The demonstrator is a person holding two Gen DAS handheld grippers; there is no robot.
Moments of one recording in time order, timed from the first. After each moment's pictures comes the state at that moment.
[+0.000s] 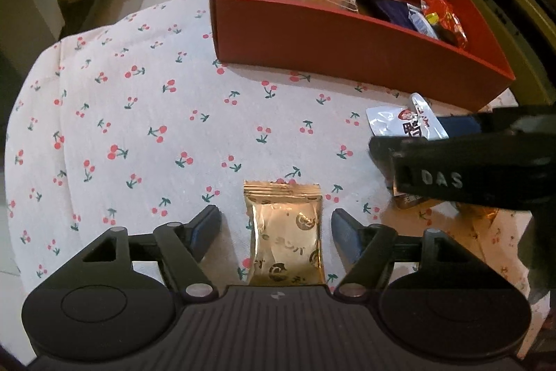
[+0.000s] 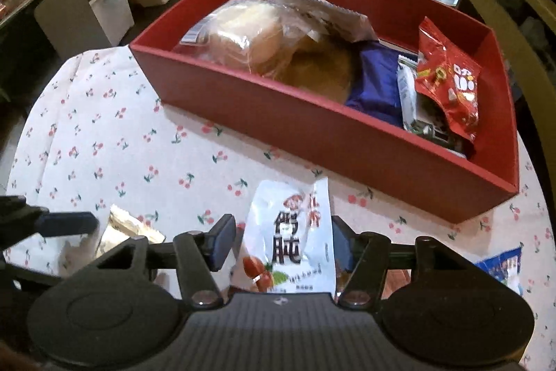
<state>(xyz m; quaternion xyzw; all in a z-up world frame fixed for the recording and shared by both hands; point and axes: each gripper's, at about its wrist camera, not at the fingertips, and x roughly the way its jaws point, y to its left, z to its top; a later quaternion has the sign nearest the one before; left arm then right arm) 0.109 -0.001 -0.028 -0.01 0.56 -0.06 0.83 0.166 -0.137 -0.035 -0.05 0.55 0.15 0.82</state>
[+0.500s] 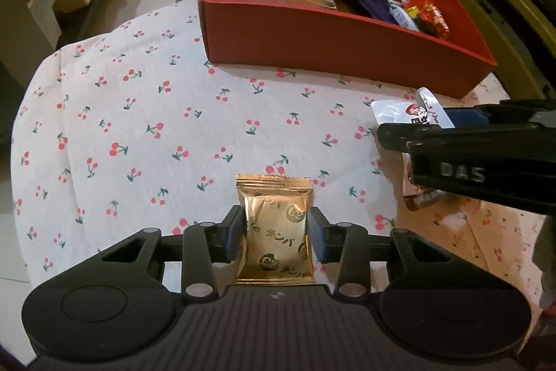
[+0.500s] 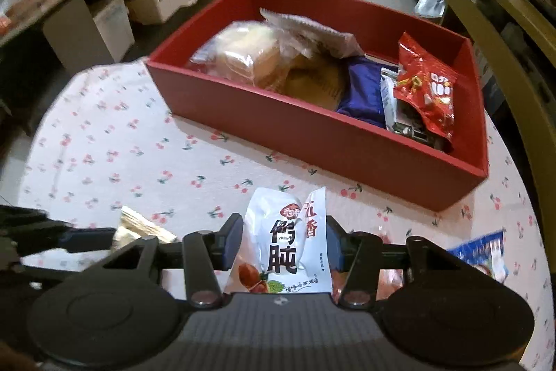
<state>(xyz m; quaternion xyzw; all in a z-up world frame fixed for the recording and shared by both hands) 0.092 -0.003 -0.016 0.00 0.55 -0.08 0.83 0.138 -0.146 -0.006 -0.03 0.52 0.14 0.84</state>
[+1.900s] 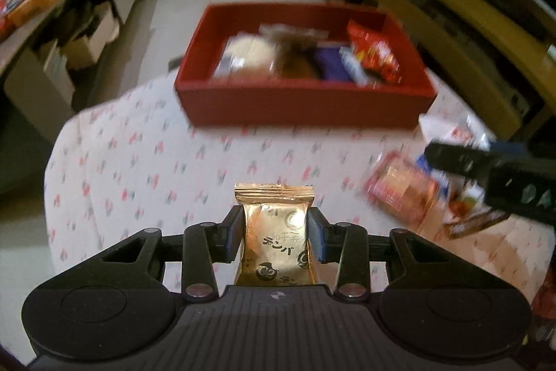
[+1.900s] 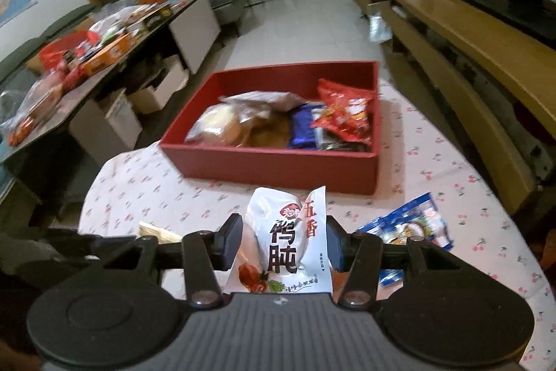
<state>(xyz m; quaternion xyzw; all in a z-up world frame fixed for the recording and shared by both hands) 0.072 -0.050 0.047 0.04 0.49 -0.07 0.87 0.079 -0.232 0.058 0.10 0.45 0.11 0.88</state>
